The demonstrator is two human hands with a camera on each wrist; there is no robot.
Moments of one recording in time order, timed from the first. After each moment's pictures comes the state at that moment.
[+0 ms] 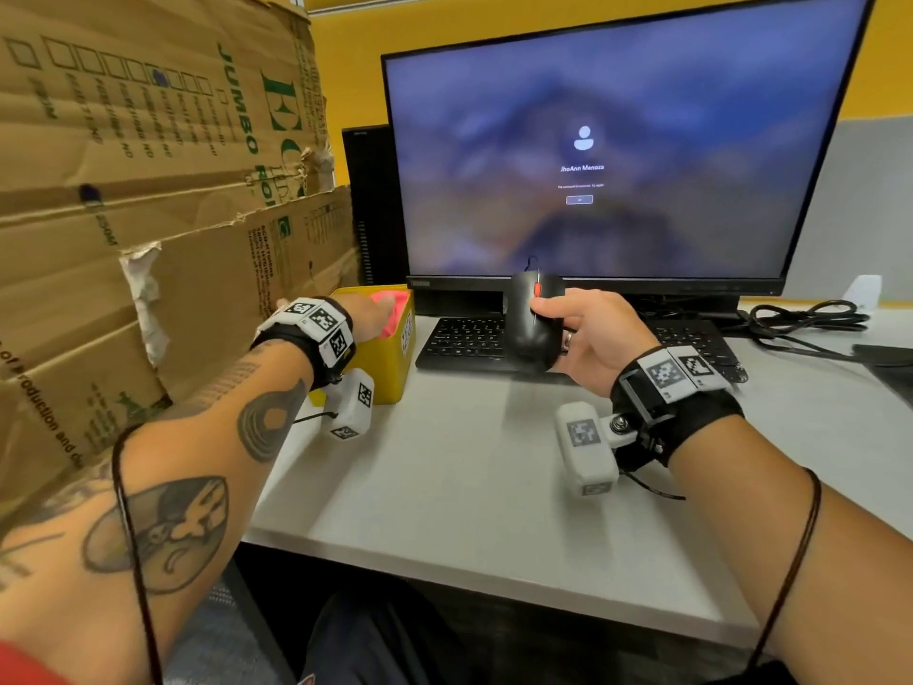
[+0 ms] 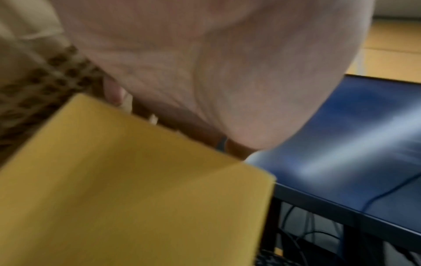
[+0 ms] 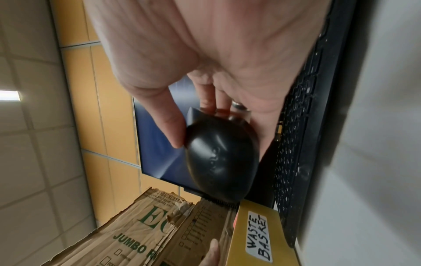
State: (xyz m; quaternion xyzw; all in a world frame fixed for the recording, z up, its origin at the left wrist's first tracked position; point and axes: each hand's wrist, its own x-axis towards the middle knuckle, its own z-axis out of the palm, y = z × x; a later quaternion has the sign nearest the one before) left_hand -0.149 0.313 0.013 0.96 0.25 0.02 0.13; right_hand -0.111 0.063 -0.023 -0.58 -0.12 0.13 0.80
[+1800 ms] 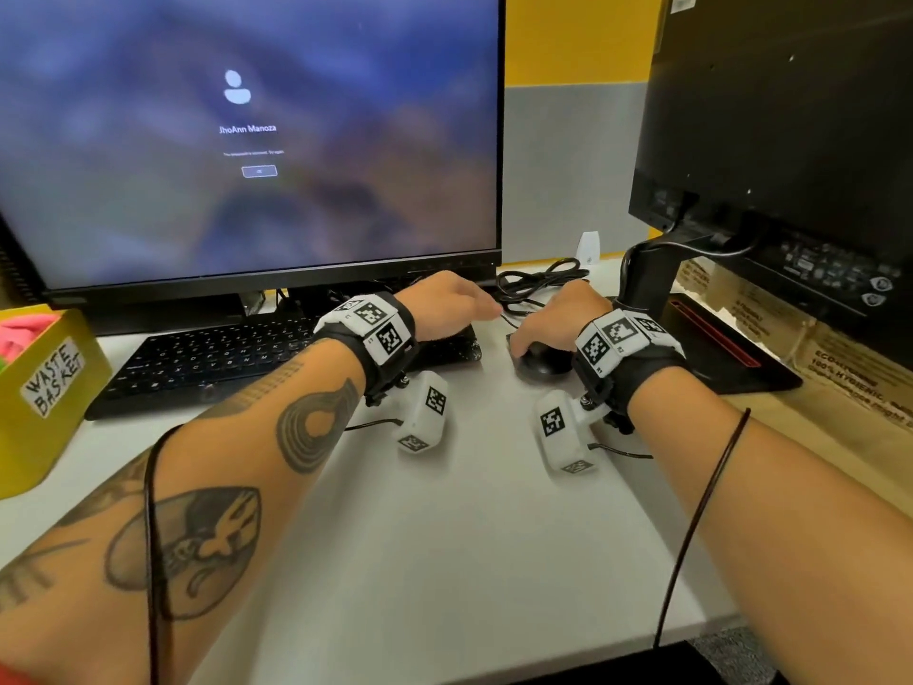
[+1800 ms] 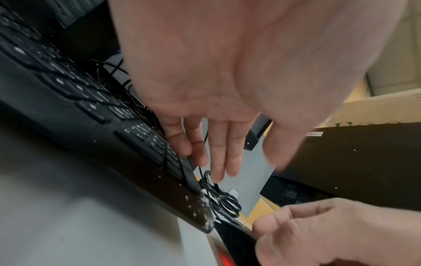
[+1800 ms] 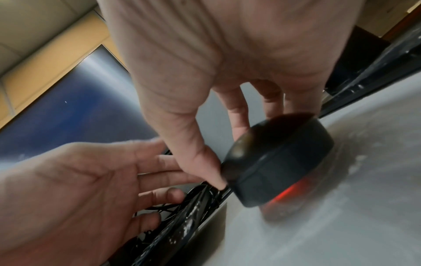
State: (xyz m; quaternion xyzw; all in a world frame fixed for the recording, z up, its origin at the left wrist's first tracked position) left_hand -0.013 -0.014 -0.024 0.92 -0.17 -0.07 0.35; right_hand -0.040 -0.184 -0.034 -0.94 0.15 0.00 0.31
